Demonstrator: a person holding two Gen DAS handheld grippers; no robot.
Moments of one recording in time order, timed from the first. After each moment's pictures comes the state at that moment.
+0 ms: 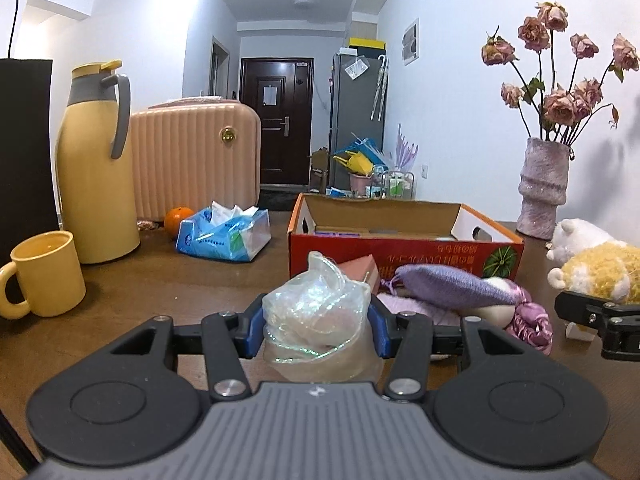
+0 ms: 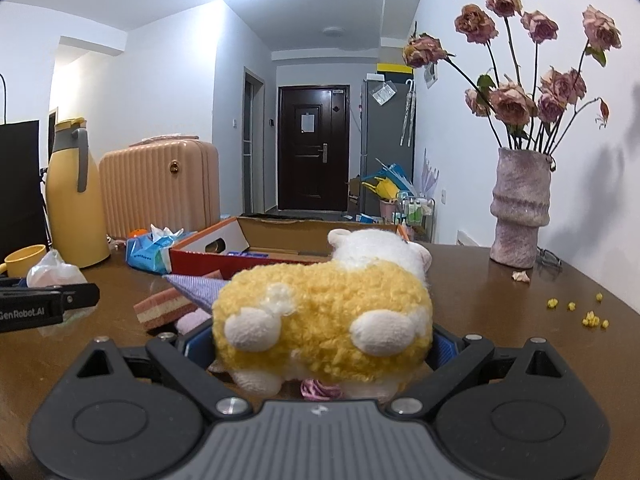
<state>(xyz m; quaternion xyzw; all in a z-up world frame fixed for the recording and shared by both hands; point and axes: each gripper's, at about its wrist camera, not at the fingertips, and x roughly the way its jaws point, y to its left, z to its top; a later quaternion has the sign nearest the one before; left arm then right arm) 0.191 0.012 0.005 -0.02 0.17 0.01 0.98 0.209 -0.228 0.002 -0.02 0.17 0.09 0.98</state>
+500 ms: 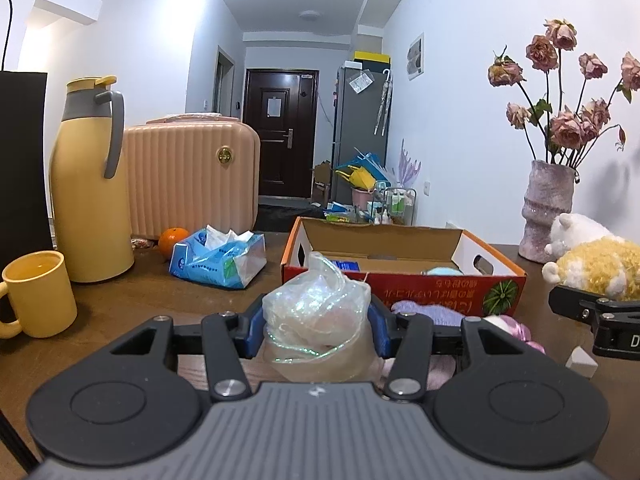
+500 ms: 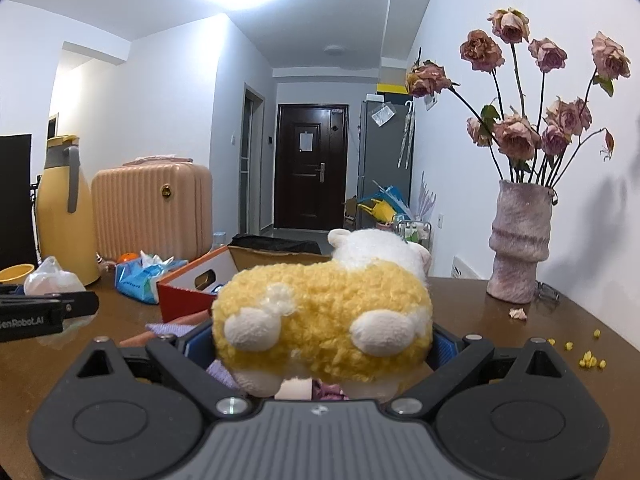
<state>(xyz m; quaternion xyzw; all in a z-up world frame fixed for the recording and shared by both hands) 0.212 0.005 0.023 -0.03 0.15 0.02 0.99 0.235 -0.227 0.025 -0.03 0.14 0.09 0.99</state>
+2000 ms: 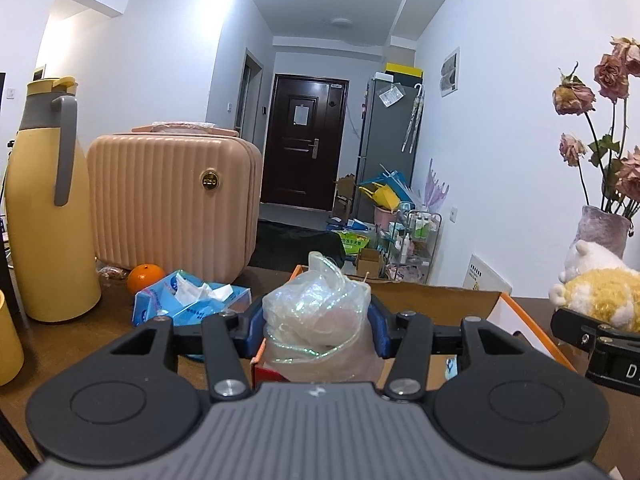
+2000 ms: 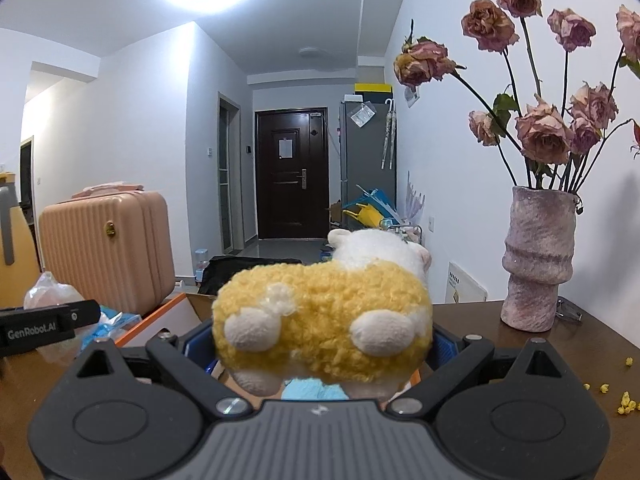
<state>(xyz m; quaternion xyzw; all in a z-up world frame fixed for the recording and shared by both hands) 0.346 -0.003 0.045 -0.07 0.14 0.06 0.99 0.362 -0.223 0.041 0.01 0.14 0.06 0.99</state>
